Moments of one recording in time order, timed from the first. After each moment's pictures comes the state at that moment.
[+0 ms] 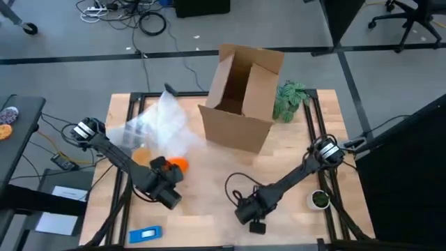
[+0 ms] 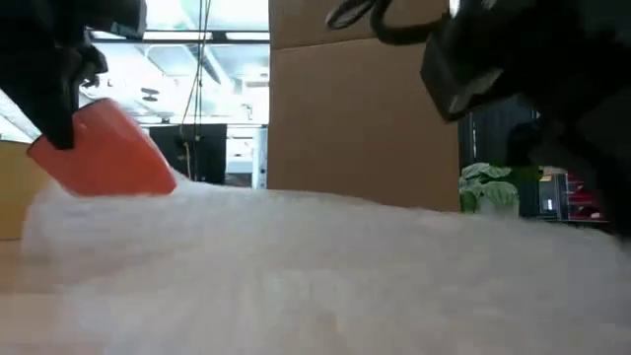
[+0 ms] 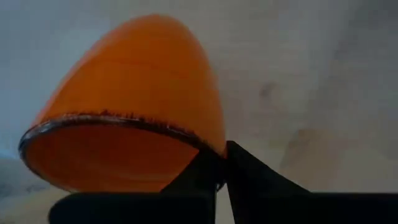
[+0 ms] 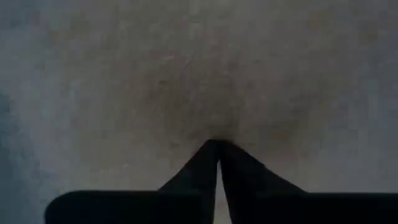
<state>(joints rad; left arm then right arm) -0.64 1.51 1.09 -1.10 -0.35 -1.00 0.52 2.08 1.47 -0.91 0.00 0.68</state>
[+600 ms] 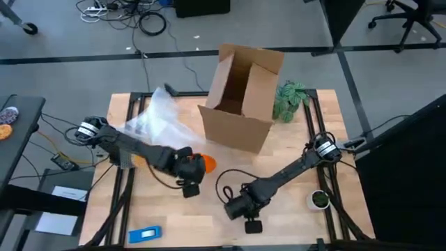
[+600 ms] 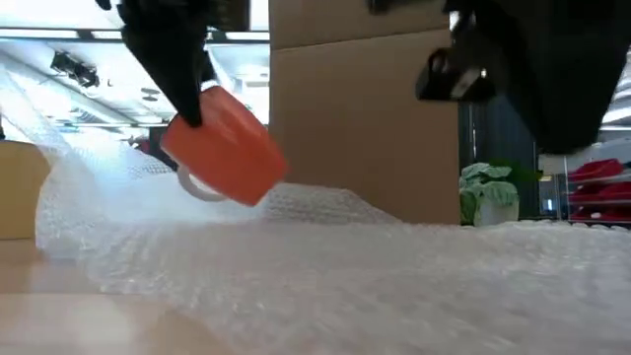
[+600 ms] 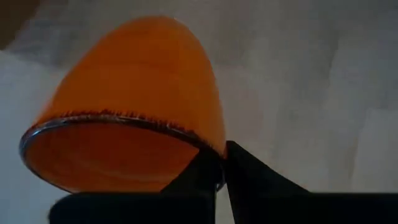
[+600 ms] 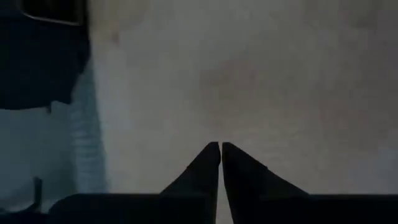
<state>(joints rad) -0.32 1.58 1.22 -0.88 -0.11 -0.47 0.52 2.08 1.73 -0.99 -0.15 0.49</state>
